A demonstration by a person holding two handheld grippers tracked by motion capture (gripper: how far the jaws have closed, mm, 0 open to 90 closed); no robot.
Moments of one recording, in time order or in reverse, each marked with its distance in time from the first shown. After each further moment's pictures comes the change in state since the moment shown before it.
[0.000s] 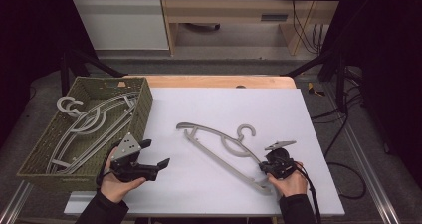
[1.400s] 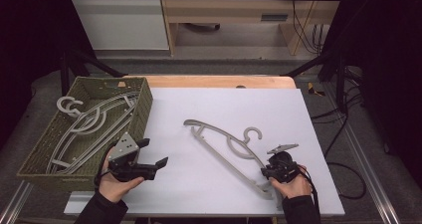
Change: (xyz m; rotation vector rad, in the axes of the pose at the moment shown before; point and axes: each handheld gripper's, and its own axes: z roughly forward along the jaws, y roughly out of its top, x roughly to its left) left arm 0.002 0.001 -0.004 -0.020 0.006 -0.009; right arm 0.001 -0.009 -0.008 0.034 -0.021 -0.003
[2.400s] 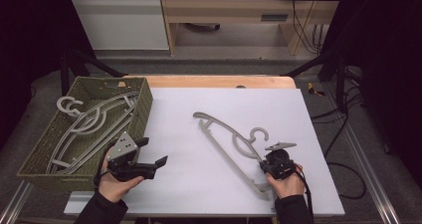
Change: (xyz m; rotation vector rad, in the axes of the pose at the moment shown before) left arm 0.001 0.001 -0.002 -0.017 0.010 -0.004; right arm 0.001 0.006 0.010 -0.083 -0.044 0.033
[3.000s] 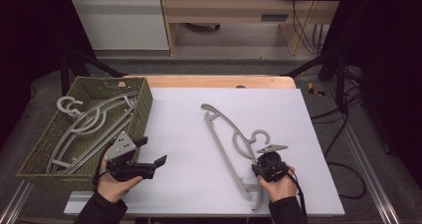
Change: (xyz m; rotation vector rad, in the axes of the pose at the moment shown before) left arm 0.000 0.001 -0.003 -0.015 0.002 -0.003; right arm 0.023 0.002 0.003 -0.006 0.001 -0.016
